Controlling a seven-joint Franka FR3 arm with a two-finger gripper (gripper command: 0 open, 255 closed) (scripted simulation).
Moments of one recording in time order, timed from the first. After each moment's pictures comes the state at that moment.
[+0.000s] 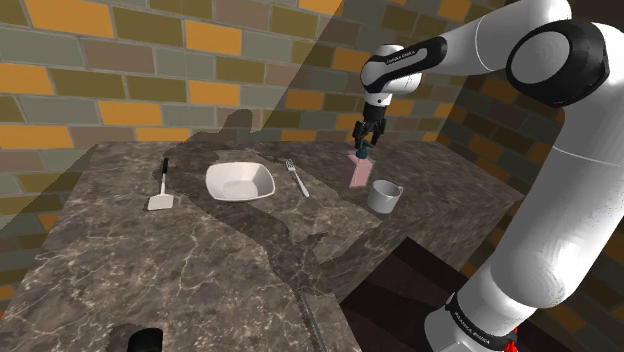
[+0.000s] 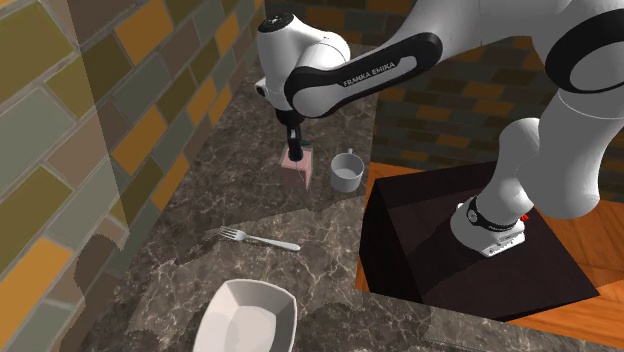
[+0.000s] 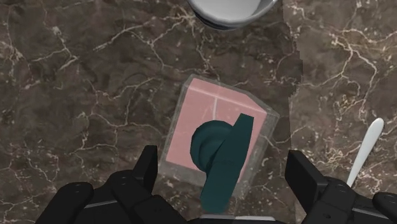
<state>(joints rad) -0.15 0.18 -0.27 -1.90 0.01 2.01 -0.30</state>
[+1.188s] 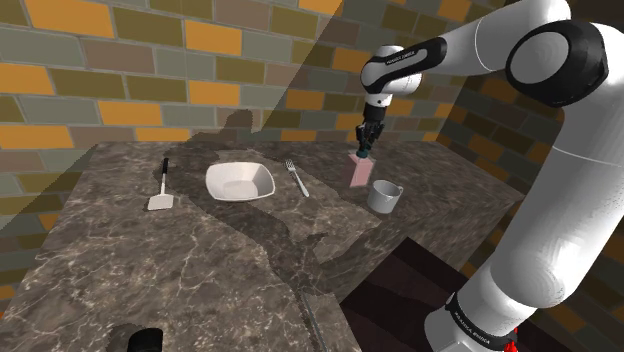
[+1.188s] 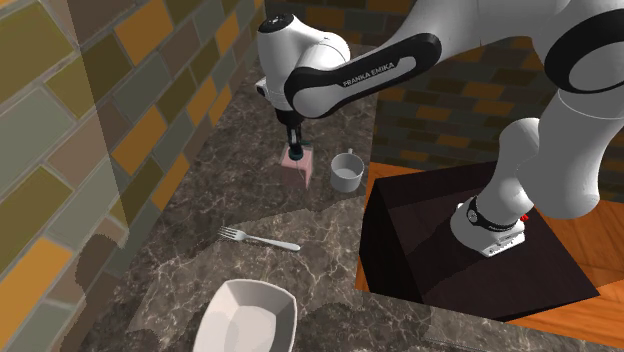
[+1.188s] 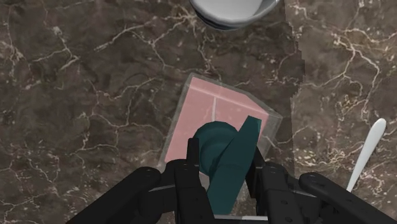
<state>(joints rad) -0.15 0.18 -0.27 -1.90 0.01 2.01 -0.31</state>
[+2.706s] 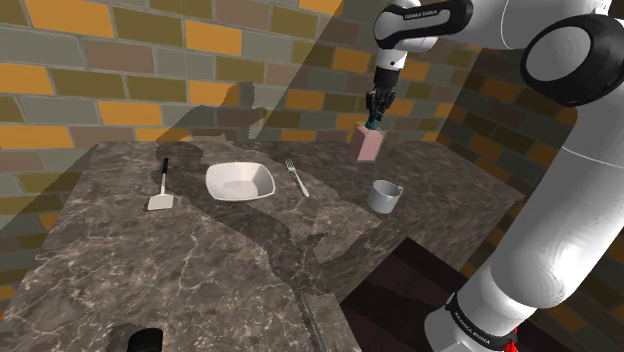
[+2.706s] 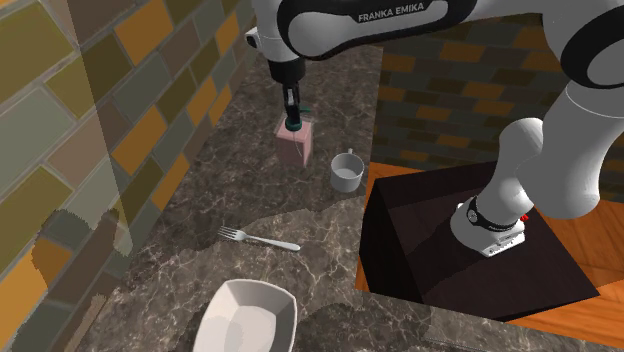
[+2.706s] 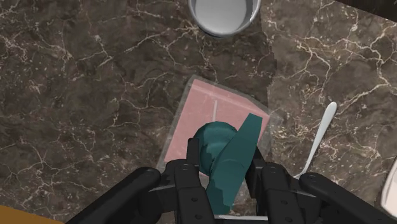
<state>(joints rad) -0.15 0.13 -0.27 -1.67 -0.01 1.72 -0.30</state>
